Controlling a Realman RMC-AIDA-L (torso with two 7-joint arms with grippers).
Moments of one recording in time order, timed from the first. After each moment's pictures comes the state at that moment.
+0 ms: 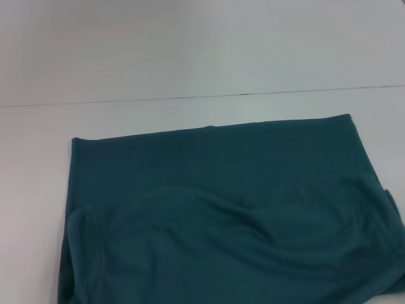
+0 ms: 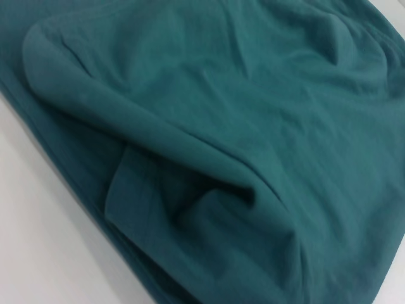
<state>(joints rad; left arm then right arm) -0.15 -2.17 0.83 1.17 2.35 1.71 -1.88 0.17 1.98 -0.26 -0.69 -2.17 -1.71 2.18</state>
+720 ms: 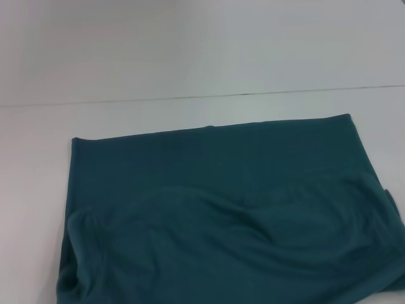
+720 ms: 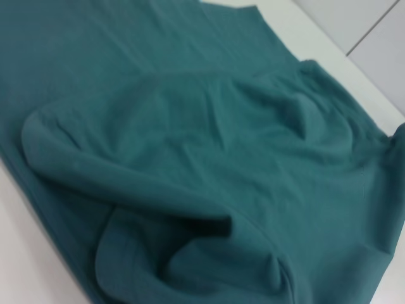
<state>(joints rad) -0.15 -2.17 0.71 1.19 2.25 1.81 -1.89 0.17 1.97 -0.25 -0.69 -2.17 -1.72 2.17</state>
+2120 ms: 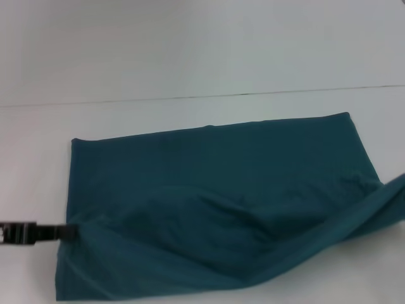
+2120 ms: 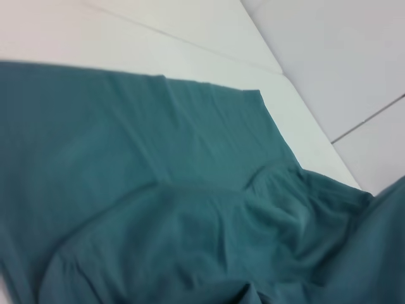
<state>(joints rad) -0.52 -1.96 0.58 0.78 2.25 1.77 -2.12 0.32 1.96 -0.15 -0.70 -2.09 -1.77 2.22</state>
